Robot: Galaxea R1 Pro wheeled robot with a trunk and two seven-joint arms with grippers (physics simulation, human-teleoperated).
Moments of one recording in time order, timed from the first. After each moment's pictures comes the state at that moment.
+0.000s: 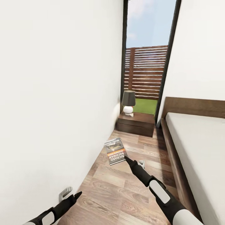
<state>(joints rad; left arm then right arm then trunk) -0.58 0.12 0.13 -0.02 0.50 -0.02 -0.55 -0.53 -0.05 0.33 -0.68 -1.27 0.21 0.54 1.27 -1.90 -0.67</state>
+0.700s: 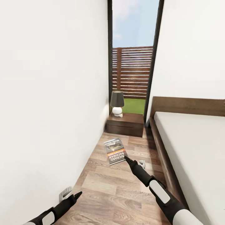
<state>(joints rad) -0.58 0.12 0.13 -0.02 0.50 -0.02 -0.55 -0.53 -0.05 0.33 -0.68 -1.27 0.21 0.54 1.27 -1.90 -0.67</state>
